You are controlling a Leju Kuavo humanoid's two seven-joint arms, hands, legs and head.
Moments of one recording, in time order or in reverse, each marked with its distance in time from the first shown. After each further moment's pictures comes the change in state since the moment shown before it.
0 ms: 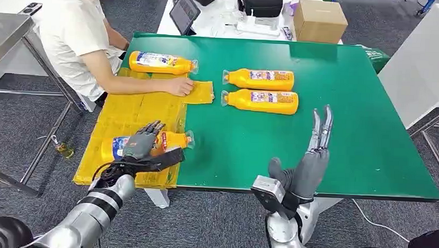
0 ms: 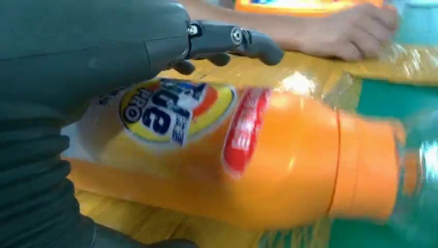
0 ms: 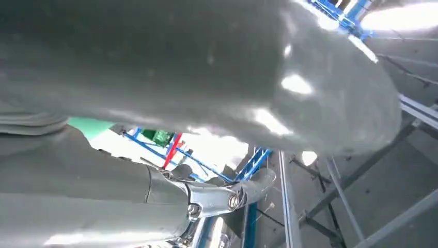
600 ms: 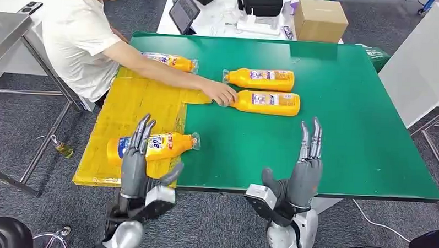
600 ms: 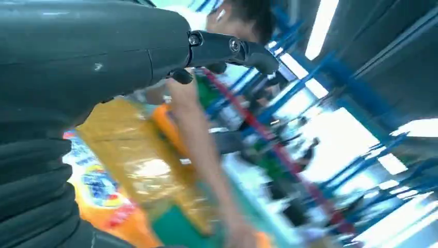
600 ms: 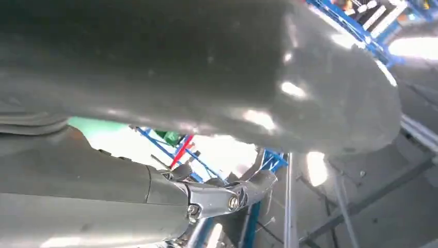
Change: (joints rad) left arm 0.486 -0.067 -0.100 -0.733 0.450 0.491 -0.406; right arm 0.052 -0.008 -0.037 0.058 0.110 0.000 0.000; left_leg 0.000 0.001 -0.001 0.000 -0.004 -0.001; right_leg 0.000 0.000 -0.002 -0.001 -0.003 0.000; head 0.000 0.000
